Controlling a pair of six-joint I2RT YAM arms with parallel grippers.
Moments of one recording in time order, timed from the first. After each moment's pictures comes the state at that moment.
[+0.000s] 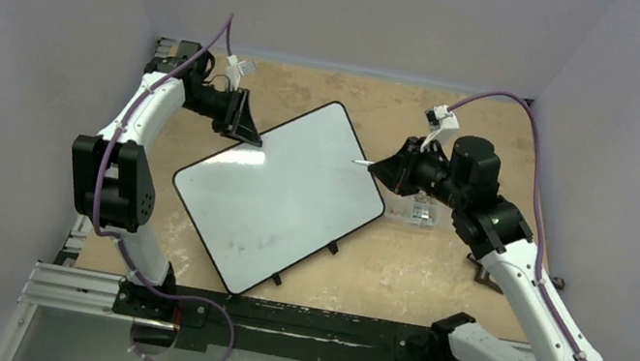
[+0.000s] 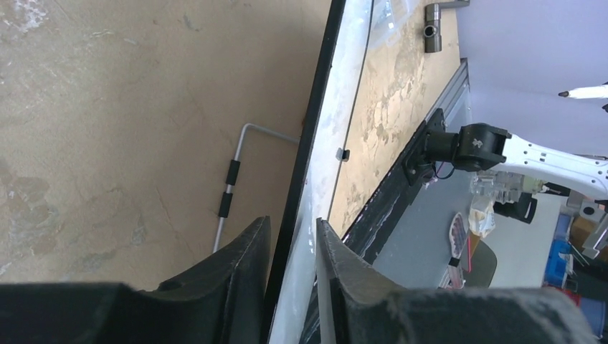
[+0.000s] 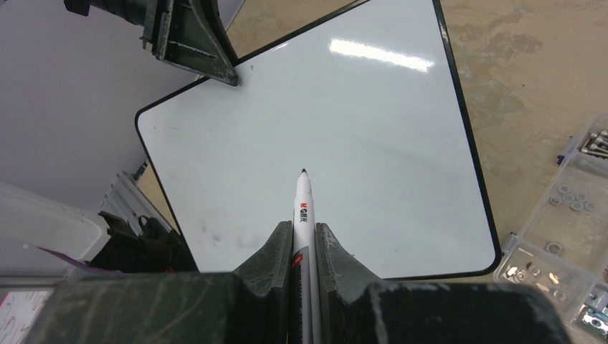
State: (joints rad) left arm 0.00 1.75 1.52 -1.01 0.95 0.12; right arm 0.48 1.02 1.08 -0.42 -0.31 0.41
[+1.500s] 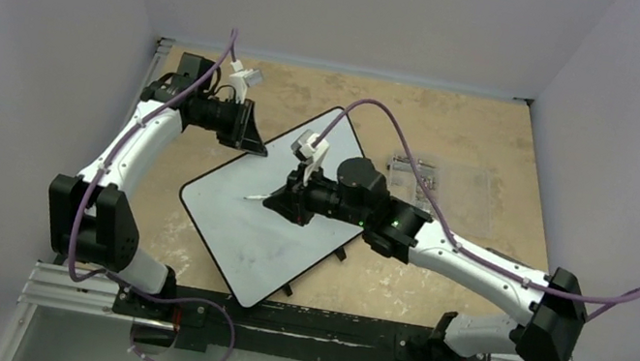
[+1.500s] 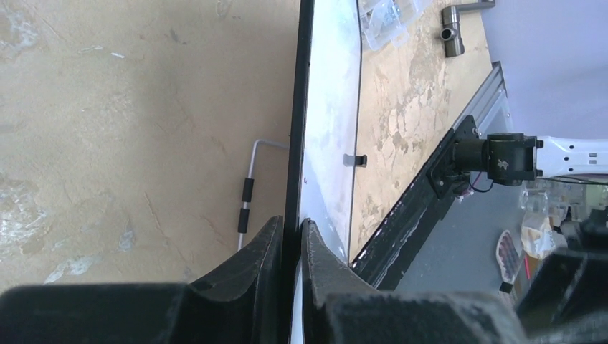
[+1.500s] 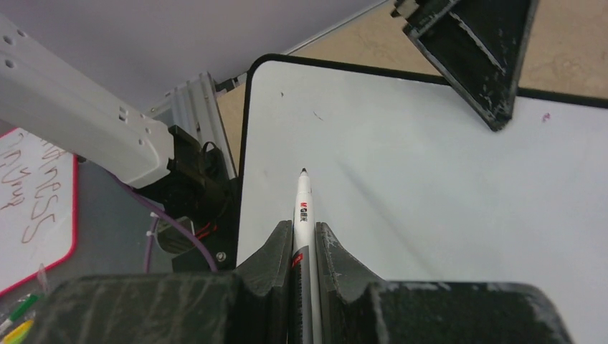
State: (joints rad) left arm -0.10 1.50 1.31 -0.80 0.83 0.00; right arm 1.02 1.30 1.04 0.02 -0.24 0.28
